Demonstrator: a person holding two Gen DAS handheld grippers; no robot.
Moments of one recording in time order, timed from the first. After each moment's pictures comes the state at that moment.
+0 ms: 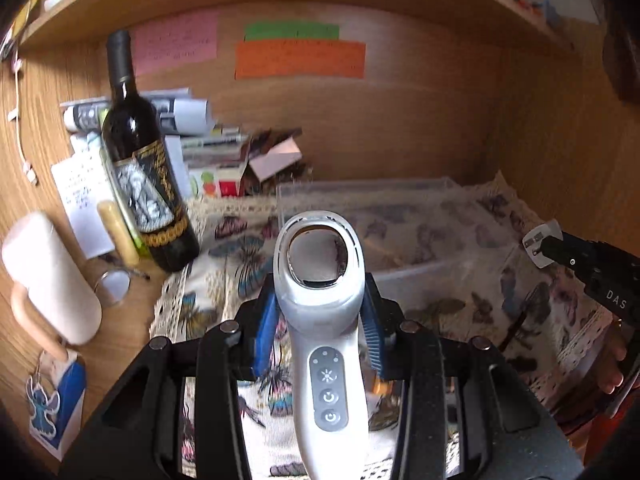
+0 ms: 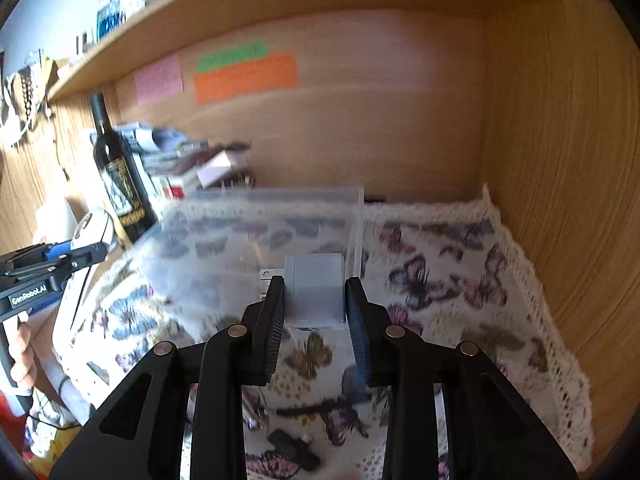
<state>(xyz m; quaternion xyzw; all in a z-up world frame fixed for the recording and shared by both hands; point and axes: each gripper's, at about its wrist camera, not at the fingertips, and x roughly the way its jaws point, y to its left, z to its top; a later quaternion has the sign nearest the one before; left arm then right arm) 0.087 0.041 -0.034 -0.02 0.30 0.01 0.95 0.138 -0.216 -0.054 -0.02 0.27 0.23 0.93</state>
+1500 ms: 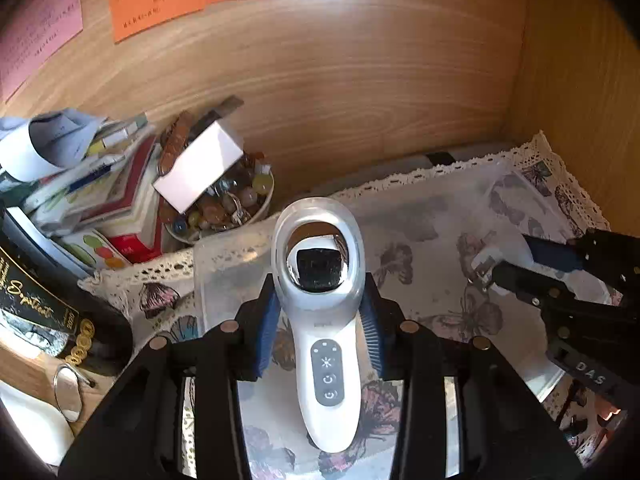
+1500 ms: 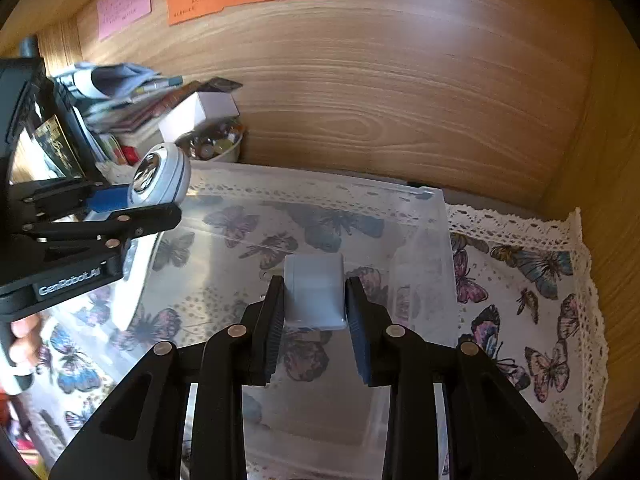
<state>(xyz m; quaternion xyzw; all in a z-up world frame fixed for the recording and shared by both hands) 0.267 0.030 -0.078 0.04 0.41 -0.04 0.91 0.261 -0.129 -0.098 -0.09 0.38 0.24 0.89</state>
